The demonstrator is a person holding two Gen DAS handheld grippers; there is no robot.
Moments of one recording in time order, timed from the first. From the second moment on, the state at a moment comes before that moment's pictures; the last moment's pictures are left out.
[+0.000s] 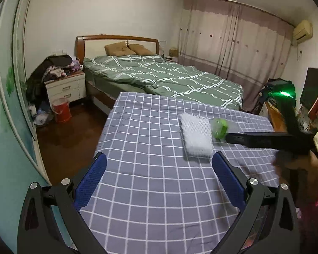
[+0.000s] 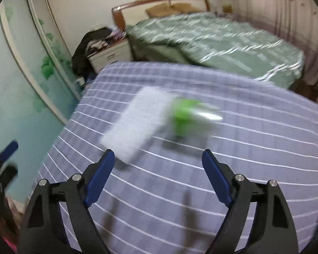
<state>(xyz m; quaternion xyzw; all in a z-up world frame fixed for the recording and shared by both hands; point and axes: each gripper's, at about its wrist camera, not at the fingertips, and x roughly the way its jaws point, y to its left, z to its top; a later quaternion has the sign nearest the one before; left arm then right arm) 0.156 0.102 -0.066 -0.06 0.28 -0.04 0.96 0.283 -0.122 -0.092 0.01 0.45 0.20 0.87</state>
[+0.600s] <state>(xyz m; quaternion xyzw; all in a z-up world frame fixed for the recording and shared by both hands) 0.129 0.107 -0.048 -0.05 0.27 -0.04 0.96 0.307 -0.035 -0.121 -0.07 0.47 0.16 0.87</state>
